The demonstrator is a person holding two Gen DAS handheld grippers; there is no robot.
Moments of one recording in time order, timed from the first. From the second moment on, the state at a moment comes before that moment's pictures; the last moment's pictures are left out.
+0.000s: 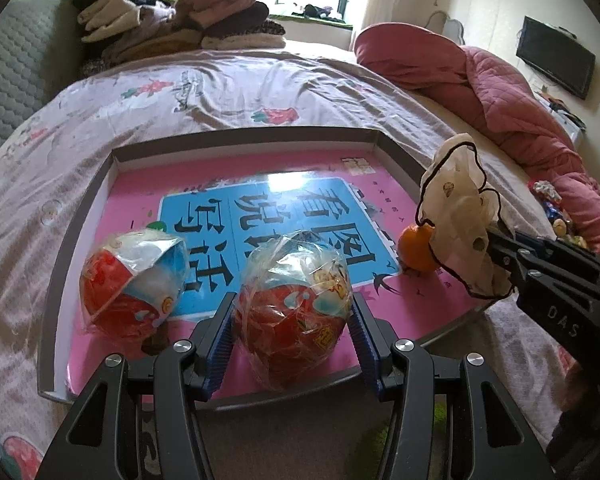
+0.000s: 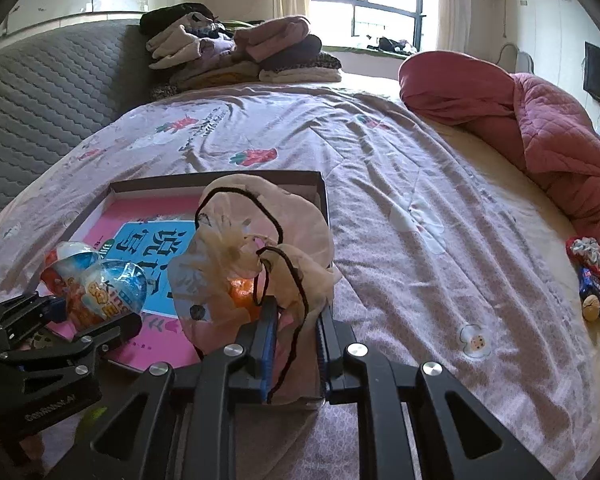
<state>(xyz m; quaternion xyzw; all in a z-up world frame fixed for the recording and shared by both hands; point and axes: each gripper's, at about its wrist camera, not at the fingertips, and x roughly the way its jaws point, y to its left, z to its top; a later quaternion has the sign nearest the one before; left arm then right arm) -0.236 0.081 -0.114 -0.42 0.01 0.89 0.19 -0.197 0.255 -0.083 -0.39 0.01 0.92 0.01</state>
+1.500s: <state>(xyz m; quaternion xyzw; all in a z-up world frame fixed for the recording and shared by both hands) -0.224 0.079 -0.096 -0.41 0.00 0.89 0.21 -0.189 0.272 -0.059 -0.36 0.04 0.93 0.01</state>
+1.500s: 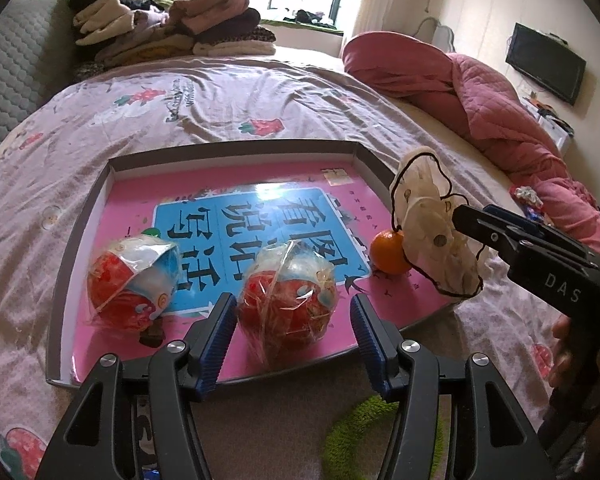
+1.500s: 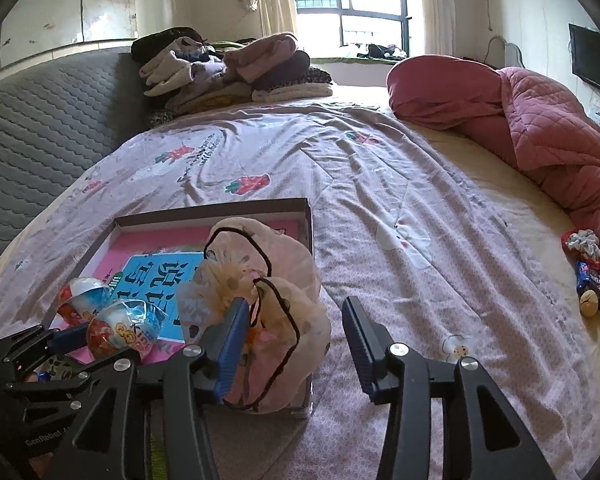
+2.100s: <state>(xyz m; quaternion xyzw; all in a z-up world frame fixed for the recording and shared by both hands) -0.218 0.073 -0.082 -0.40 -0.01 0.89 0.20 -0.183 0.262 -0.047 -0.33 0.03 0.94 0.00</state>
